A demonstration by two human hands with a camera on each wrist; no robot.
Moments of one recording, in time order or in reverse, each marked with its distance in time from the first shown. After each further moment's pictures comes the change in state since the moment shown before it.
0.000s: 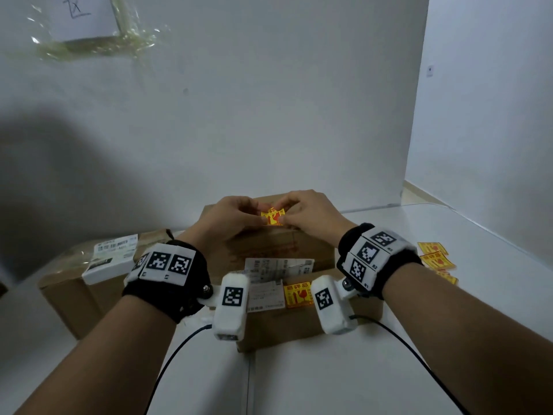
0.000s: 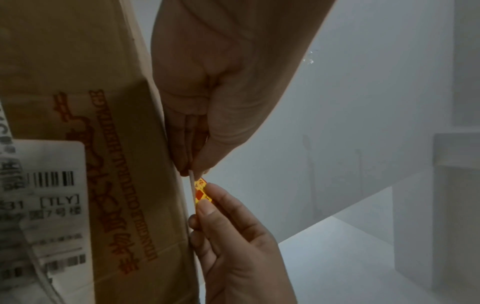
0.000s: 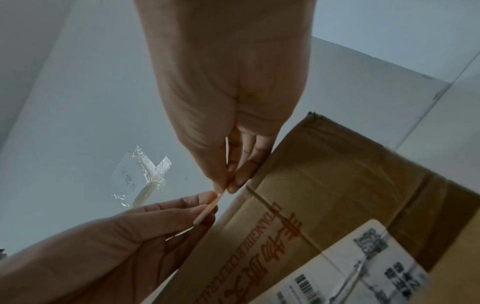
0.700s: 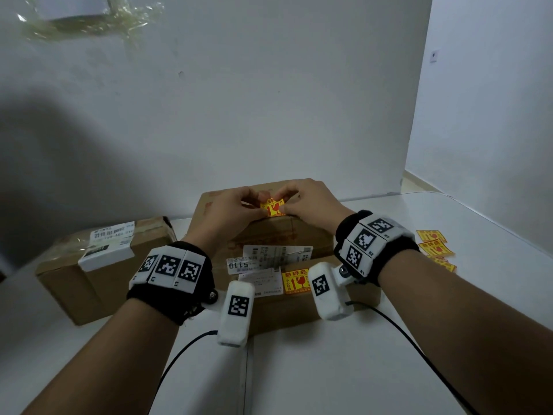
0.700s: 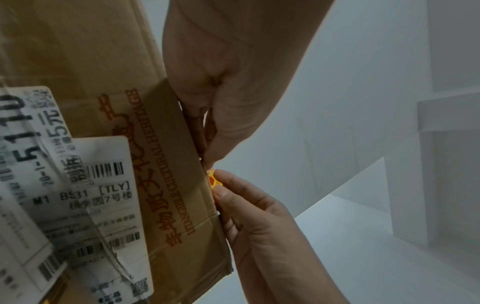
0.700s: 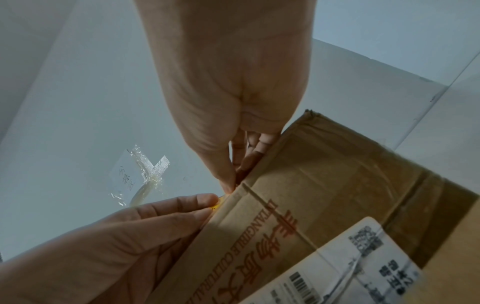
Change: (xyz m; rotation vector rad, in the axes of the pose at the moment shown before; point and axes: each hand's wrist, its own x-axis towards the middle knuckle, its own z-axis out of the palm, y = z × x) left_hand -0.009 -0.006 0.019 0.079 0.157 0.090; right_hand 0.000 0.005 0.003 -0.052 -0.015 -0.029
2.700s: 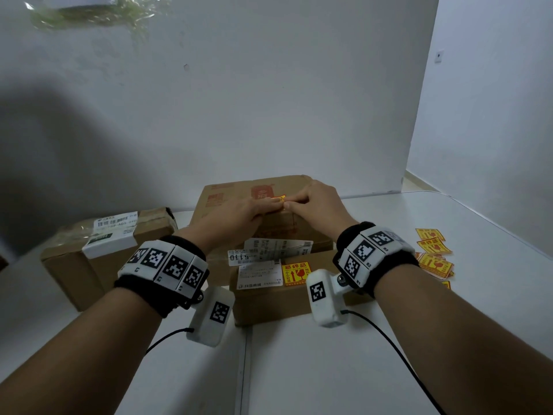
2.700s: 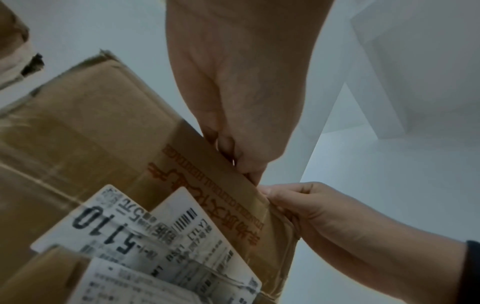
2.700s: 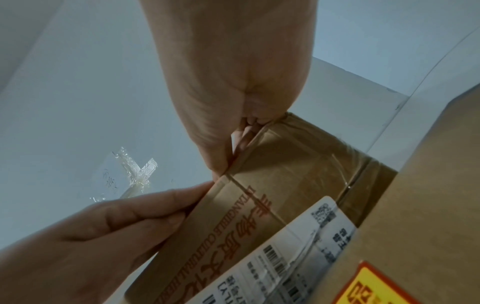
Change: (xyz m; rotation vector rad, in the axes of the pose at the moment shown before) left_hand -0.010 -0.004 -0.007 0.671 -0.269 0.468; right_hand -0.004 0.026 0.016 -0.083 0.096 0.057
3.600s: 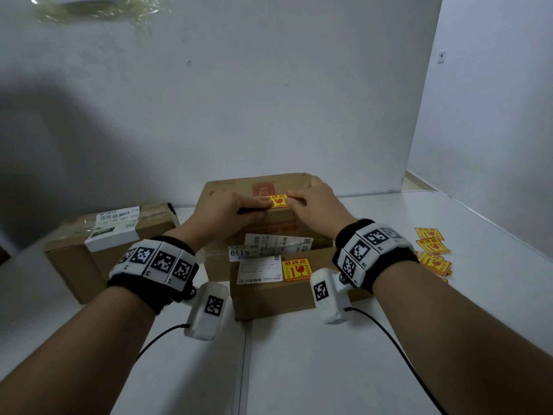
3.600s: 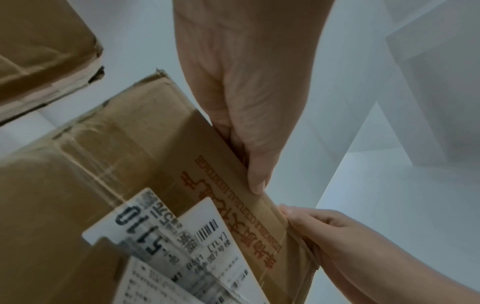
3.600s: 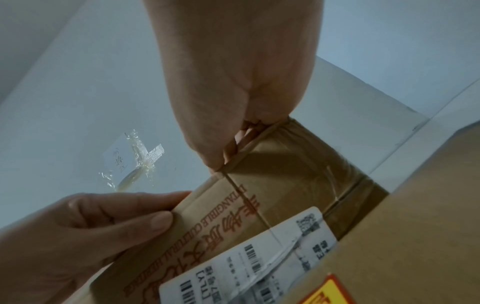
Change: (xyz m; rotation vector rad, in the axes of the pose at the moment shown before) left_hand -0.011 -0.022 0.005 -0.137 0.109 -0.098; right_hand -0.009 -0.008 -0.002 -0.224 -0.071 0.000
